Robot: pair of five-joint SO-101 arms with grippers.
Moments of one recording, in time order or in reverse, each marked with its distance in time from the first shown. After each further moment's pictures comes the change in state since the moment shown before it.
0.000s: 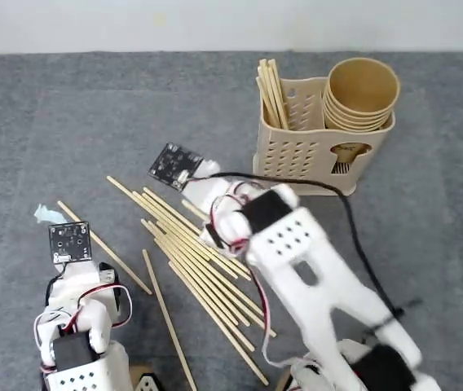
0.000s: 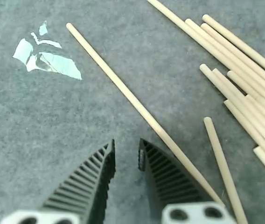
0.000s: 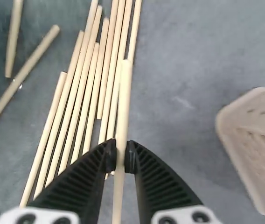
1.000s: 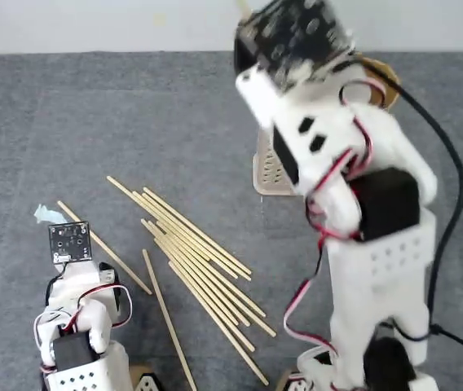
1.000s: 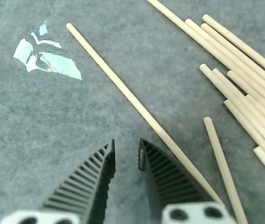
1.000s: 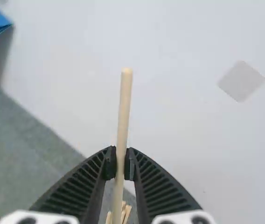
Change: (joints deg) left arm 0.0 0.0 0.0 0.0 0.0; right arm 14.9 5.7 -52.4 -11.9 -2.6
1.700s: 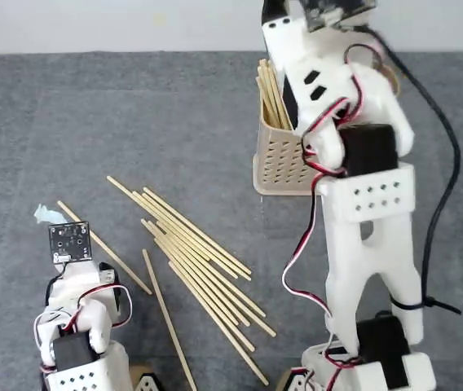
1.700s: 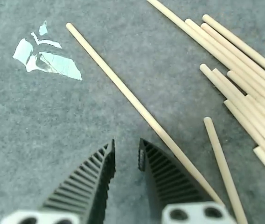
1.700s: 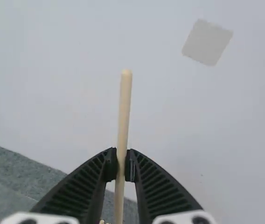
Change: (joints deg) left arm 0.0 0.0 0.0 0.0 0.0; right arm 7.5 6.5 11.1 -18.6 -8.4
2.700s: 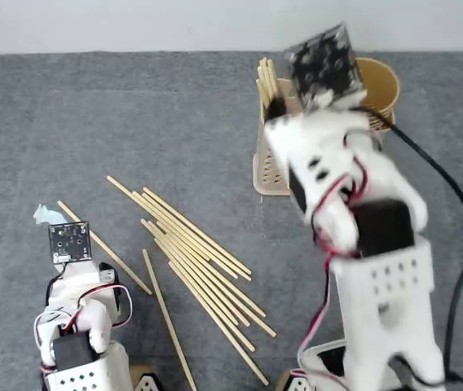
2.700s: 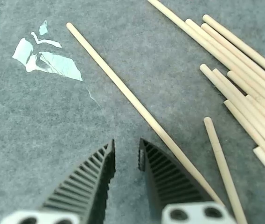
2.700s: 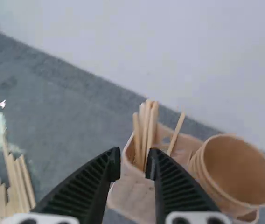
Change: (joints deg) left arm 0.0 0.0 0.0 0.0 0.3; right arm -4.7 -26.3 23.2 26.5 0.0
